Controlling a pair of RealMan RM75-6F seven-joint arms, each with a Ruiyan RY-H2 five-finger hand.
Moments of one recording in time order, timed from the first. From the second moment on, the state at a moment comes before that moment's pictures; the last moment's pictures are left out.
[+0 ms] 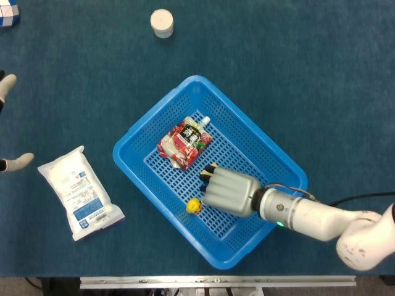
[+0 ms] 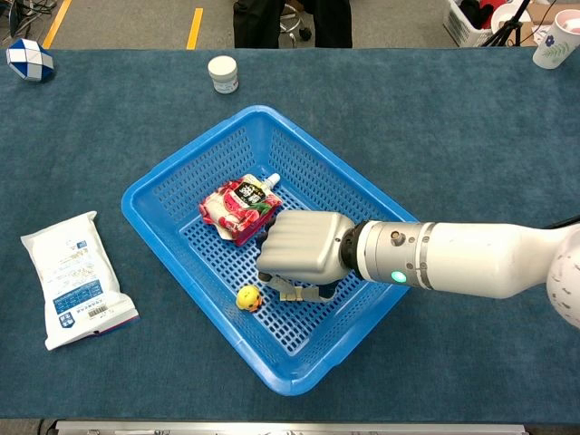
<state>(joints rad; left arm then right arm) -0.26 -0.81 -0.08 -2.11 1.28 1.28 0.14 1.20 -1.51 -0.17 -1.89 -0.96 0.76 -0.83</state>
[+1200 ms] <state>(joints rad) -0.27 -0.82 -0.09 -2.12 1.27 1.27 0.16 1.16 -1.44 -0.16 -1.93 -1.01 0.75 -0.70</state>
